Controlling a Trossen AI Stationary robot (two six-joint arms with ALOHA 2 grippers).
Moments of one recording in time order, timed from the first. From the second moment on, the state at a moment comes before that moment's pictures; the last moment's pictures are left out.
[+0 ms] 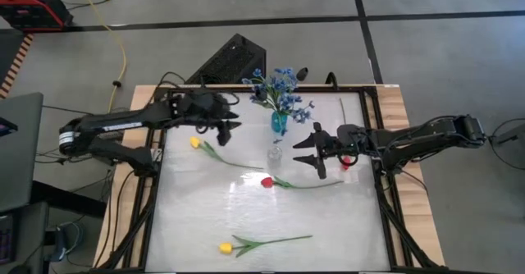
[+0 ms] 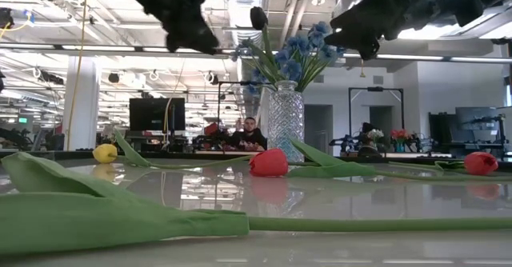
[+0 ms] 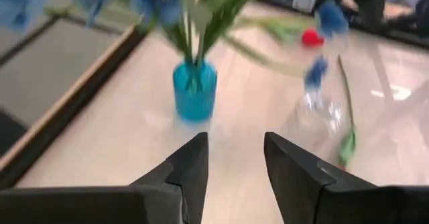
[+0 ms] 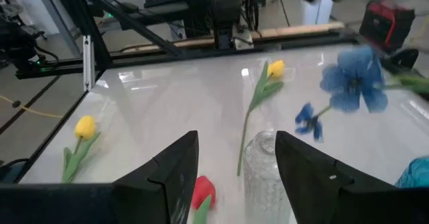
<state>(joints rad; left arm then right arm) 0.33 1.20 0.97 -0.32 0.03 -0.10 0.01 1.04 0.54 0.24 0.00 0.13</state>
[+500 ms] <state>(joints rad) -0.07 1.10 0.42 0.50 -0.03 -0.15 0.18 1.11 0.65 -0.18 -0.05 0.18</state>
